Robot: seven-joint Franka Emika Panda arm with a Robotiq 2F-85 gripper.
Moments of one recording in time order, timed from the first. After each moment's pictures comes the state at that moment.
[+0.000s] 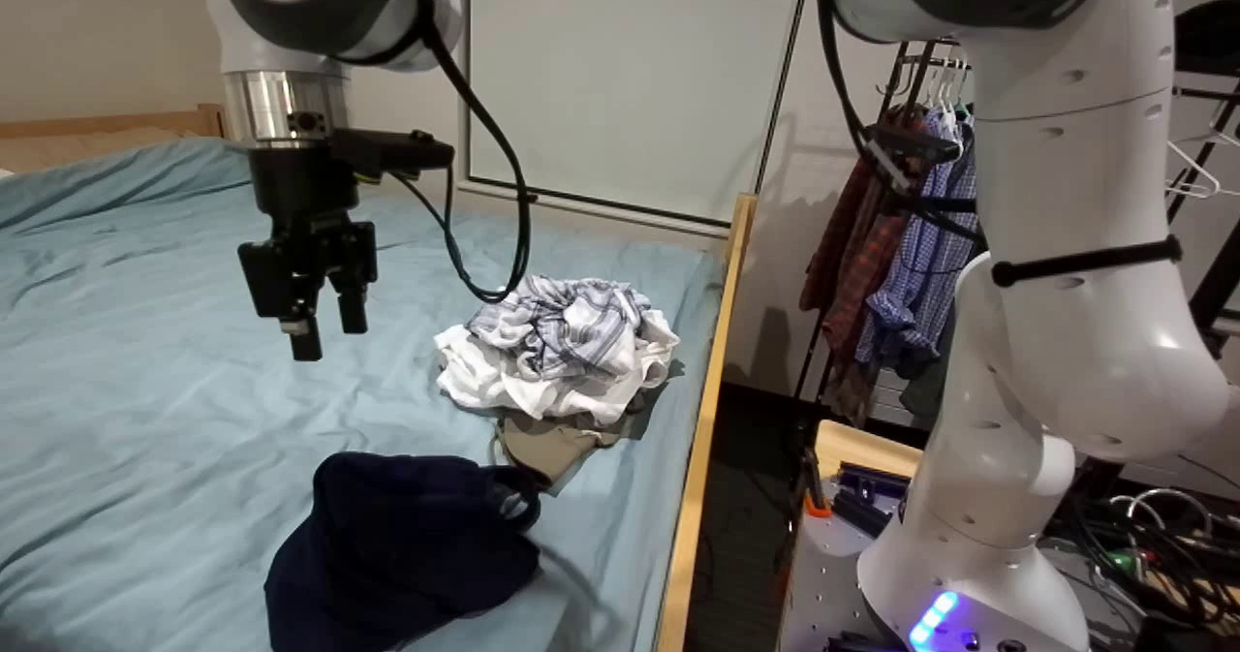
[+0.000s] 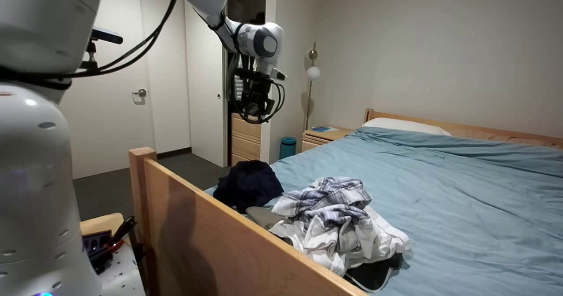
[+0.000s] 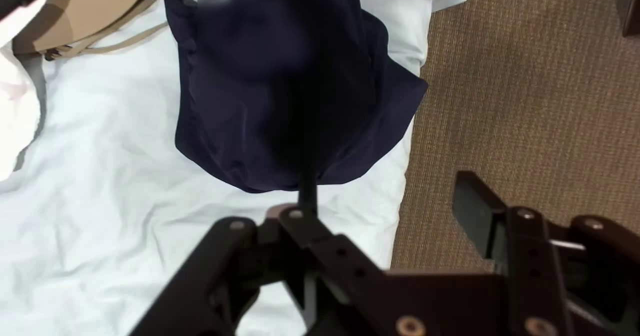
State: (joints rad) arm 0.20 0.38 0.17 -1.58 0.09 1.82 0.03
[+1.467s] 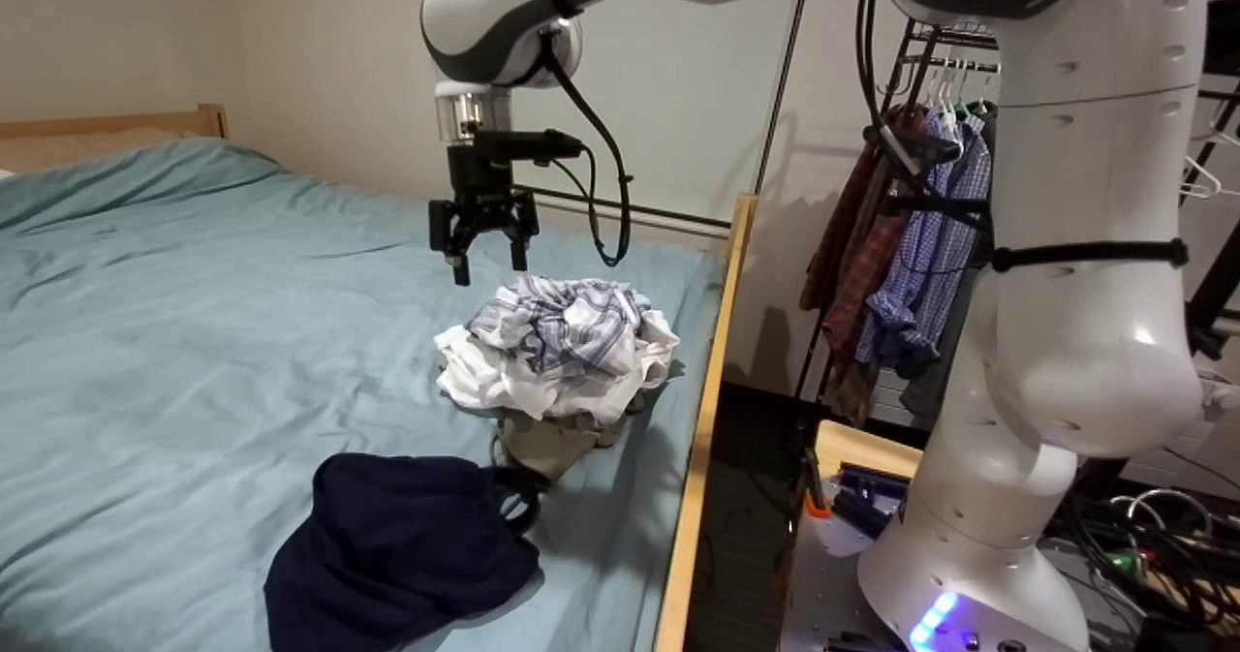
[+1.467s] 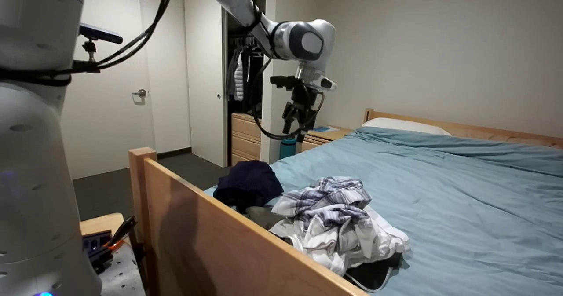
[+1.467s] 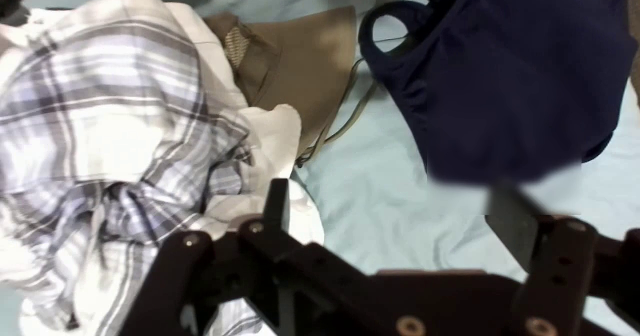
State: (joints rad) arm 0.03 0.26 -0.05 -1.77 0.09 1.83 0.21
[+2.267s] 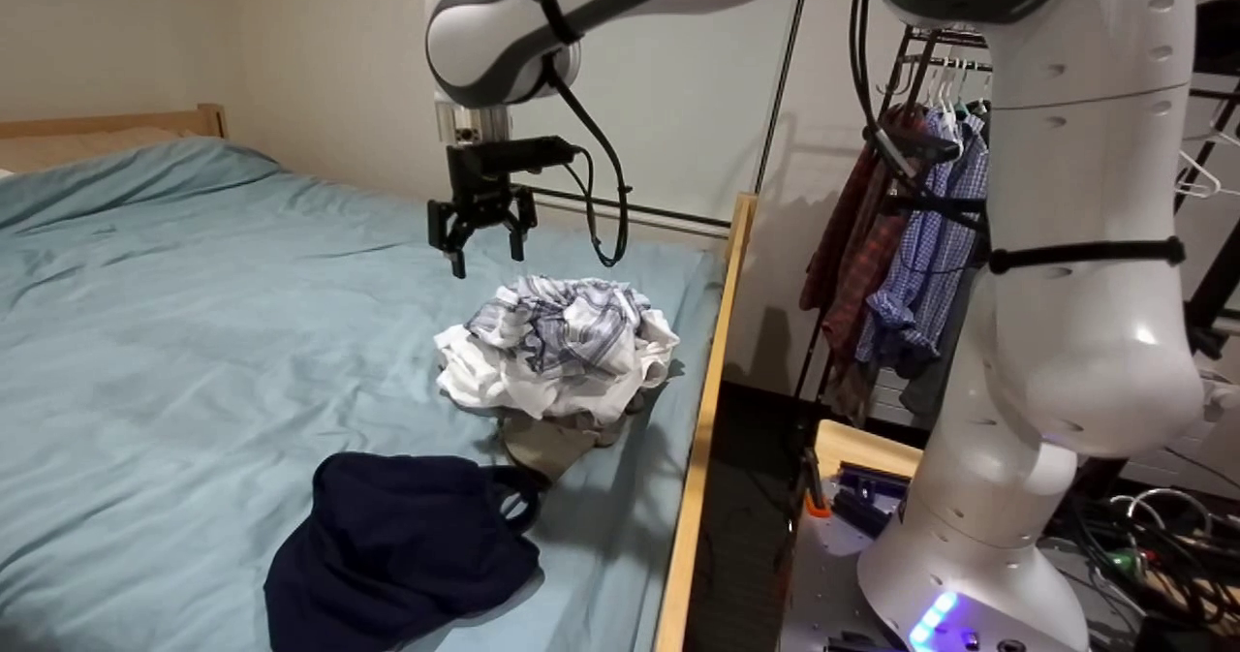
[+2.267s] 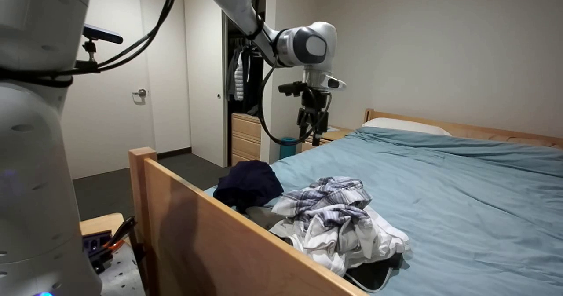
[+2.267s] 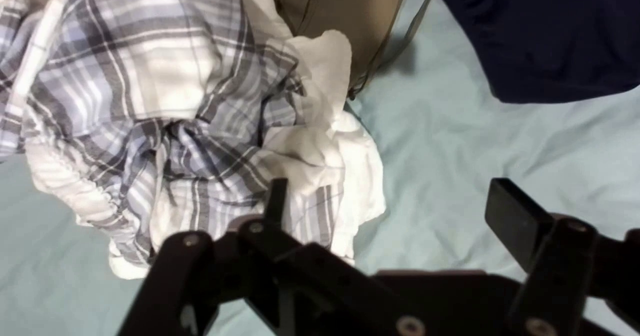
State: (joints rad) arm 0.04 0.30 -0.08 -1.76 -0.03 1.97 0.34
